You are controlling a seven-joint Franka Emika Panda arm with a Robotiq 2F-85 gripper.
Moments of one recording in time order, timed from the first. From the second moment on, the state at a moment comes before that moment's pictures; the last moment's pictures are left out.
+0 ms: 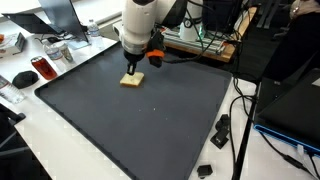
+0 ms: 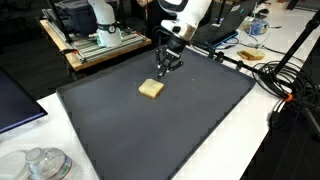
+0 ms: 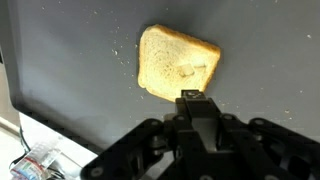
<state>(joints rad) 0.28 0.45 -0.17 -2.00 -0.53 2.23 1.50</state>
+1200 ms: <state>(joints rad) 0.32 0.69 -0.07 -1.65 -0.64 1.86 1.43</state>
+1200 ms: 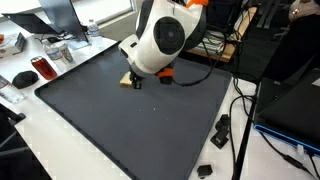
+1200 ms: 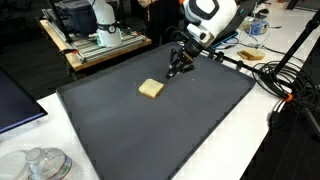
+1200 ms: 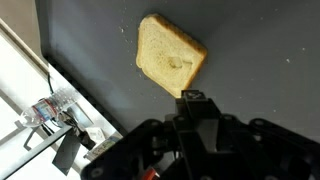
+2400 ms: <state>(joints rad) 0.15 0.90 -0.07 -1.22 -0.37 1.66 0.62</state>
